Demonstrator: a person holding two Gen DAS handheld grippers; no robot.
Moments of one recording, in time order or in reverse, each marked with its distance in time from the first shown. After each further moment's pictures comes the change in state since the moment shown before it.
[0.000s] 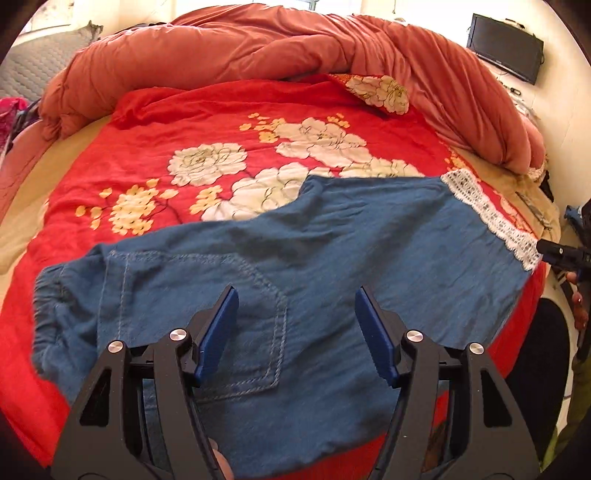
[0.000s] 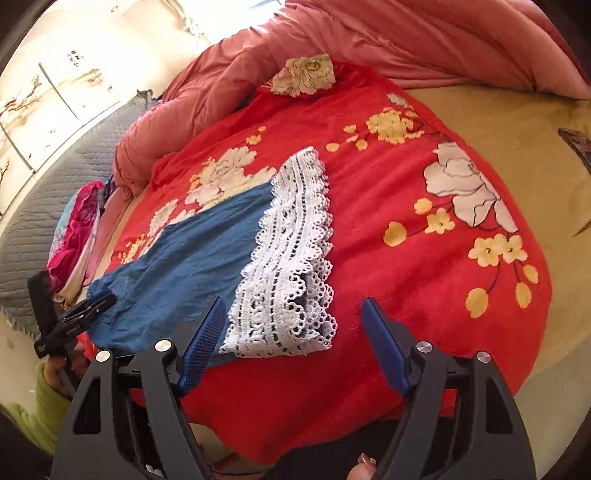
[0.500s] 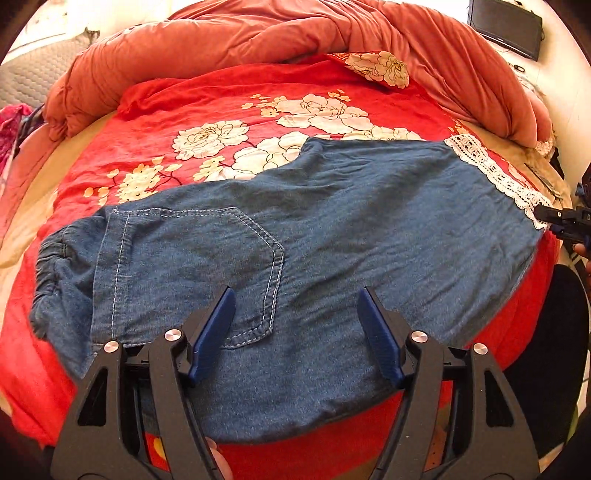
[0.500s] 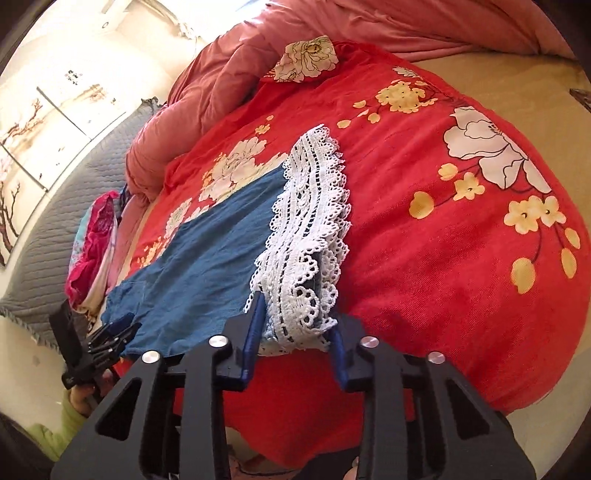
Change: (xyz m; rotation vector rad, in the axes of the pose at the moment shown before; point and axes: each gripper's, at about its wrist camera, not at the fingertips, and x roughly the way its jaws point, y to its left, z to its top) left arm 0.002 -0.012 -0.028 0.047 0.040 0.059; right arm 0.013 -0.003 -0.009 0.078 0.017 0.122
